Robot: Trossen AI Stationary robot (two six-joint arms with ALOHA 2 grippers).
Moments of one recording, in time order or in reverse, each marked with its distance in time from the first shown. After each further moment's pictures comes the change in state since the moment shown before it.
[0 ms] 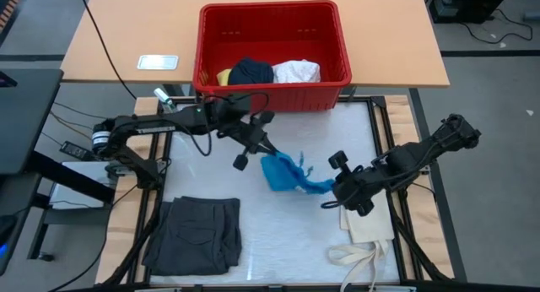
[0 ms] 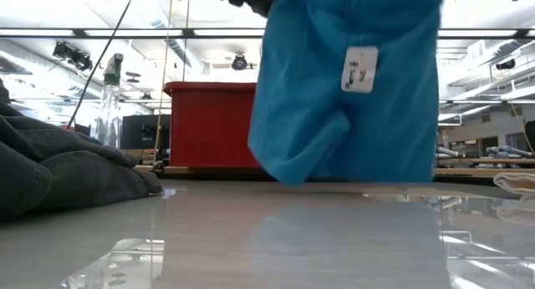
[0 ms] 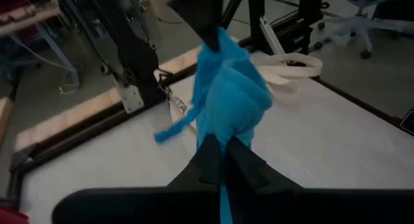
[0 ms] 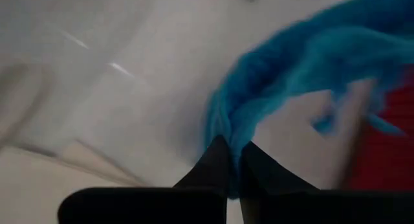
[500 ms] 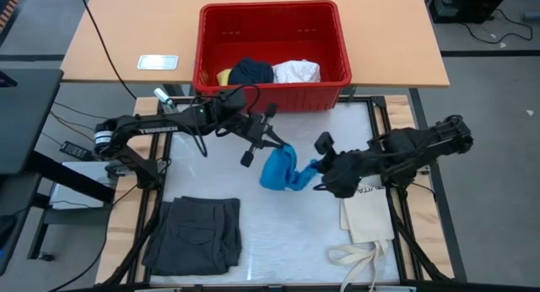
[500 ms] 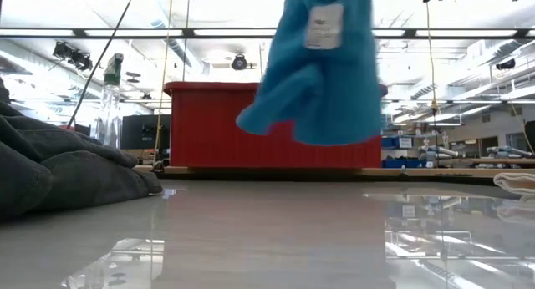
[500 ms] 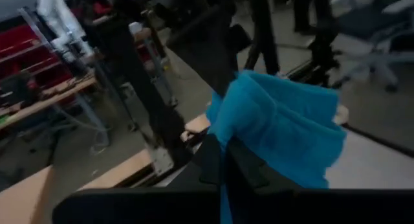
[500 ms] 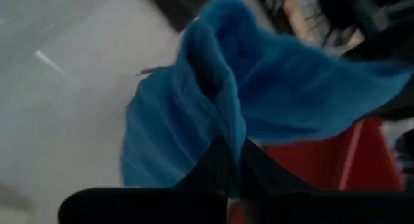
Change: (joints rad) left arm -0.003 0.023 0.000 0.303 0.055 -0.043; right arm -0.137 0.110 0.269 0.047 0.088 -0.418
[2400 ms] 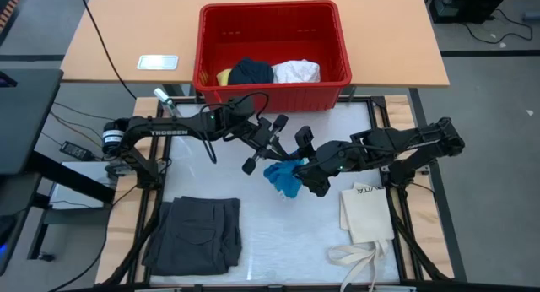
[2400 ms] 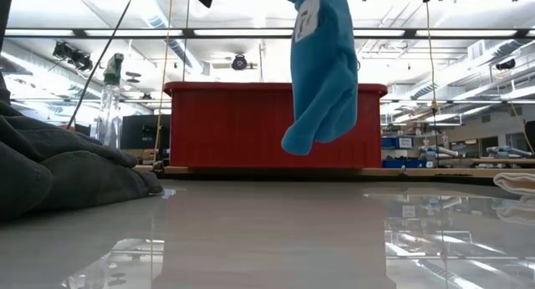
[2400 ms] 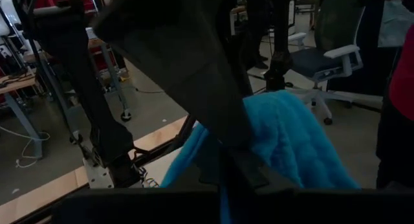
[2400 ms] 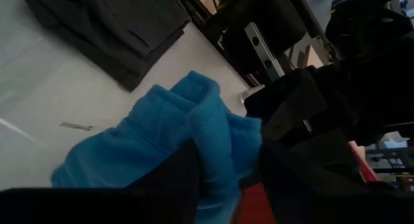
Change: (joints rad) left arm -0.052 0.076 -0.001 0.116 0.147 -0.195; right arm -0.097 0.089 0.016 0.303 -0.030 -0.004
